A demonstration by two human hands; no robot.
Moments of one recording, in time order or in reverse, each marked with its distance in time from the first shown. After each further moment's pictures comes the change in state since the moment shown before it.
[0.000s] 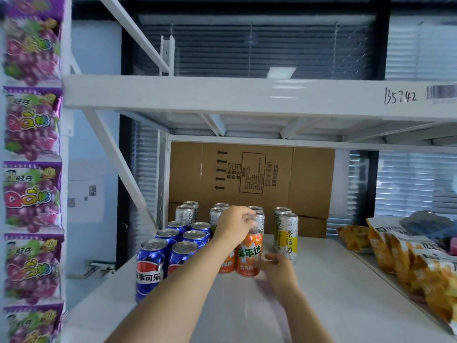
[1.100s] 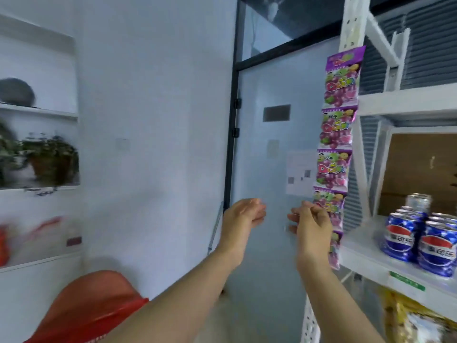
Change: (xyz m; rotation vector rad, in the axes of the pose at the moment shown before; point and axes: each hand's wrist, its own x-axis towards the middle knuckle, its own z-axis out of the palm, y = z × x) left_hand -0.412 -0.021 -0.314 -0.623 0.865 -0.299; right_hand -0.415 -0.152 0.214 0.741 -0.456 -0.160
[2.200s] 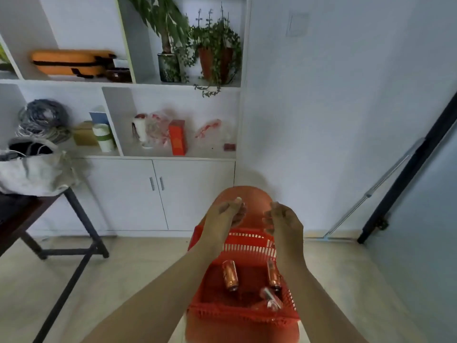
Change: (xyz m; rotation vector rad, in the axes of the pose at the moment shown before) left_hand 0.027 -0.067 -0.534 0.358 0.754 -0.243; right_hand -0.230 0.381 0.340 -0.173 -0.846 0.500
